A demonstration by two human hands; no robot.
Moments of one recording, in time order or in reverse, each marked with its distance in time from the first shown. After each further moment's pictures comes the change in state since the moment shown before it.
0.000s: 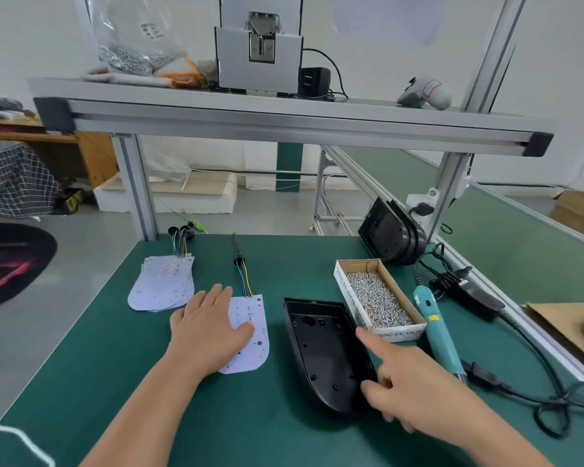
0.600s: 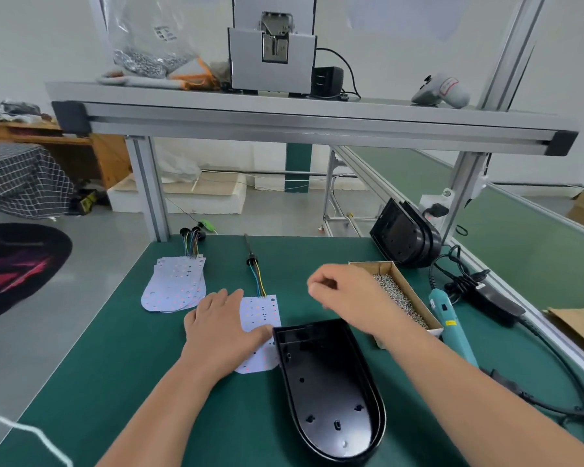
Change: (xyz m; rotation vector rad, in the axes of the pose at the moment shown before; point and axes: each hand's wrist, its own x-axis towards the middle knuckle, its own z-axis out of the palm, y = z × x) left_hand -0.004 0.003 -0.002 -0.029 0.033 0.030; right_hand 0.128 -0.064 -0.019 0.029 0.283 -0.230
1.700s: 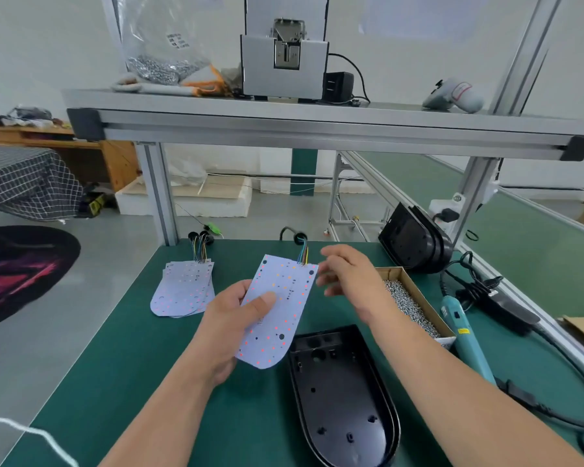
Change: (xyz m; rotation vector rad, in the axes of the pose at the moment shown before) left_hand -0.013 0.015 -0.035 -1.375 -0.165 -0.054; right_hand 0.054 0.016 0.023 0.775 0.194 0.186
